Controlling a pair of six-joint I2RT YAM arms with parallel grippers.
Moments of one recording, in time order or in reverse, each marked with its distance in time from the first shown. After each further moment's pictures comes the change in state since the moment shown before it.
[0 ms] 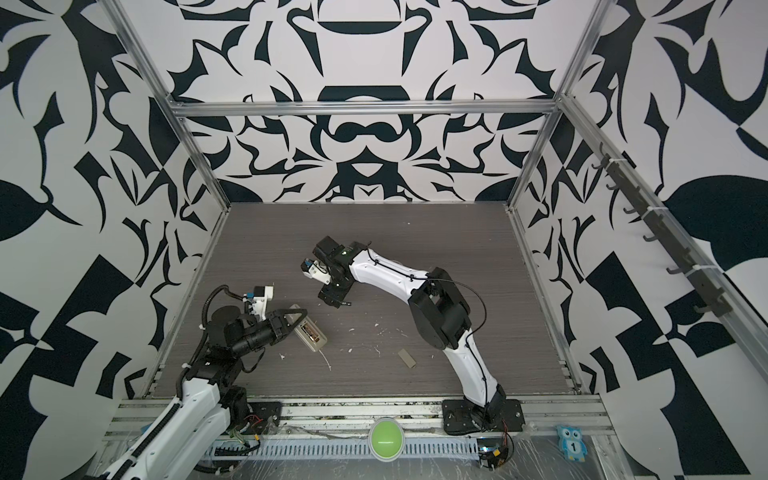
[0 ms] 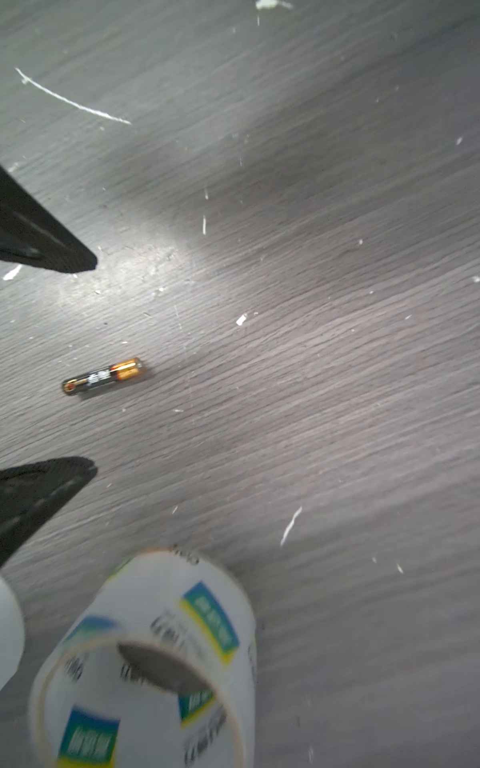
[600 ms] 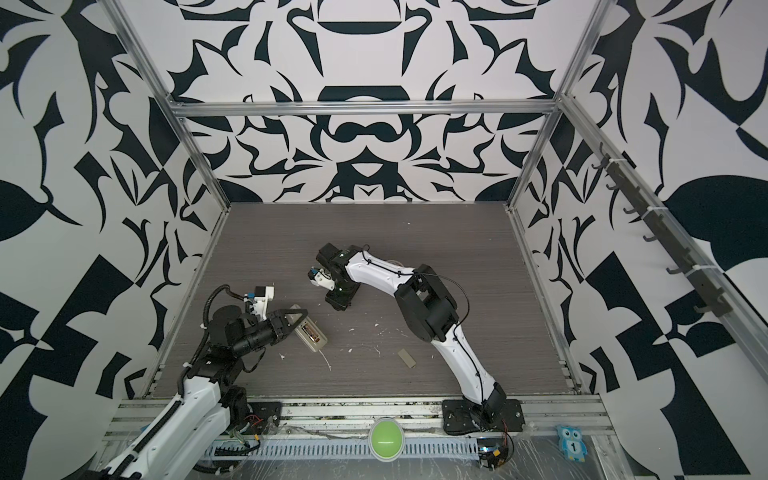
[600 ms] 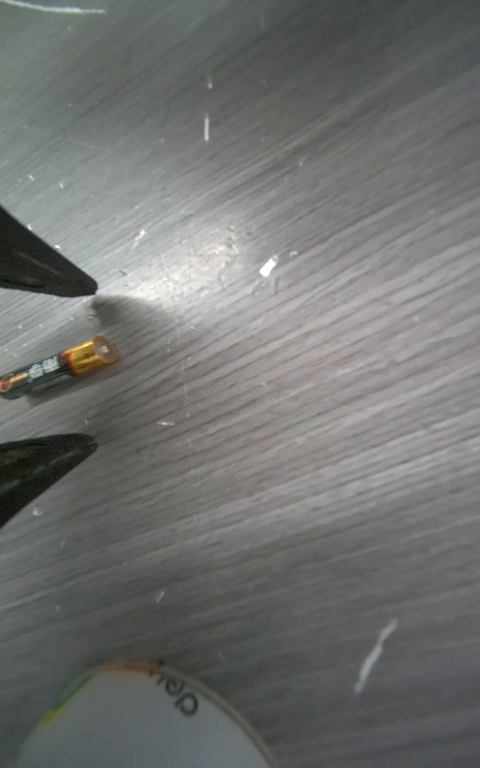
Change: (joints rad) left arm 0.002 0.027 -0.011 0.024 0.003 0.002; right arm -0.018 0.124 0.046 -0.056 -0.014 0.002
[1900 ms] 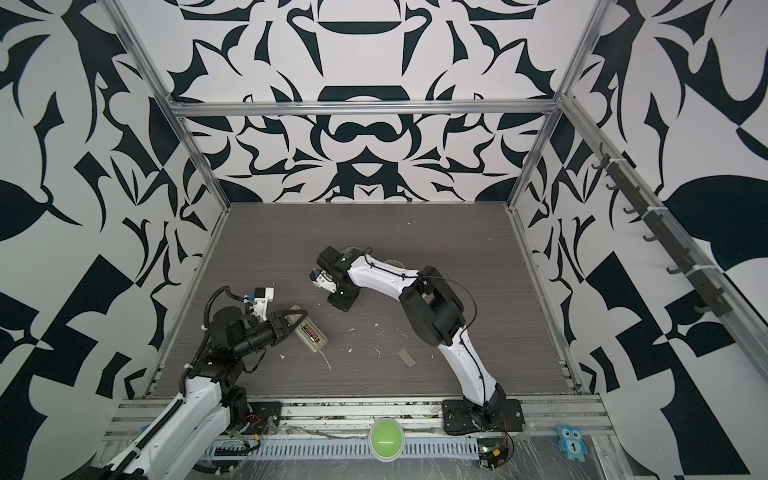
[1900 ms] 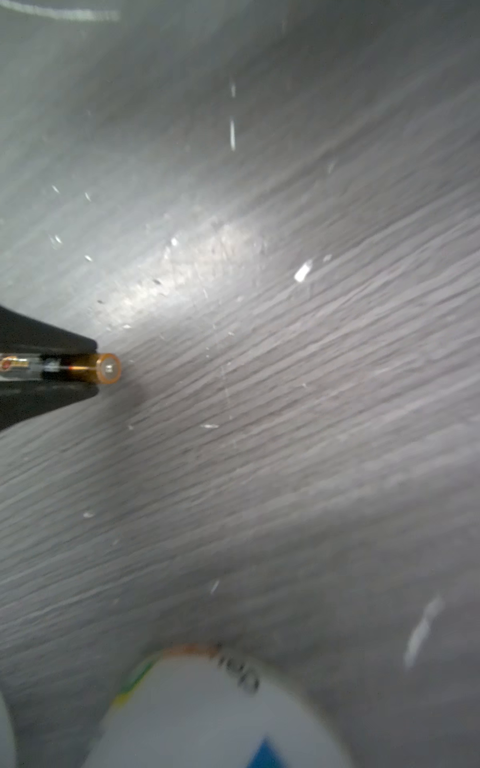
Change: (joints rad) left arm 0.007 0.013 -0.016 0.039 -0.002 -0.017; right arm 0.018 -0.133 -0.150 0.074 0.051 0.066
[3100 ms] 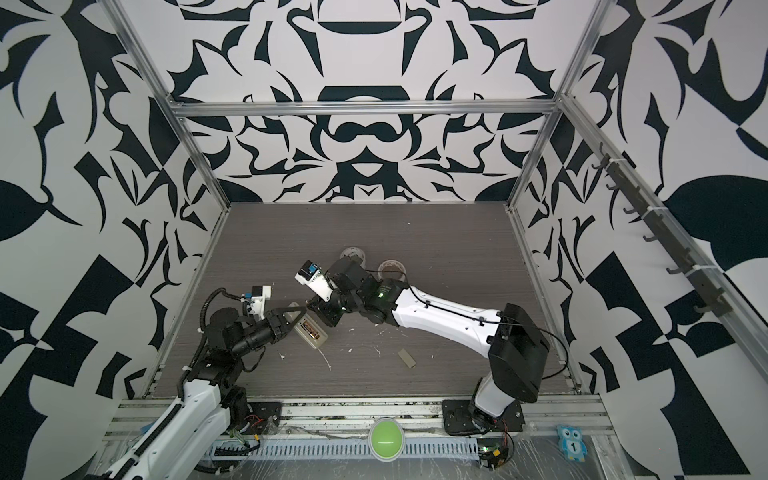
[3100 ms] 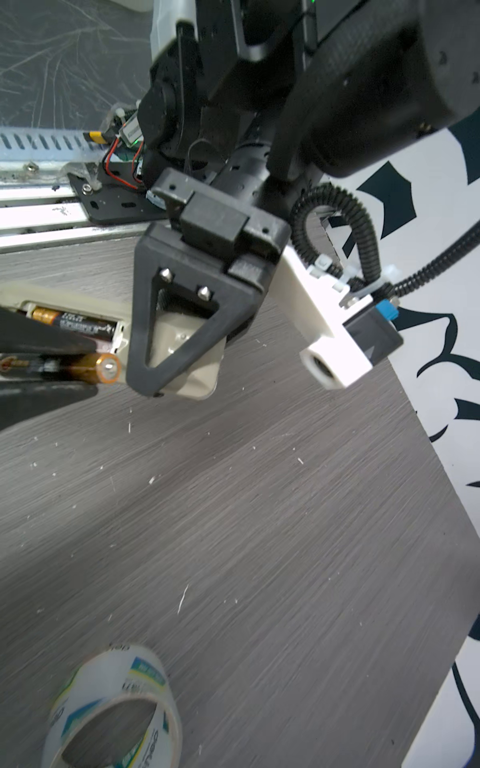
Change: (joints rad) left arm 0.000 -0.040 0.000 0.031 -0.001 -0.058; right arm 0.163 -0.583 -0.505 0.609 -0.191 0.270
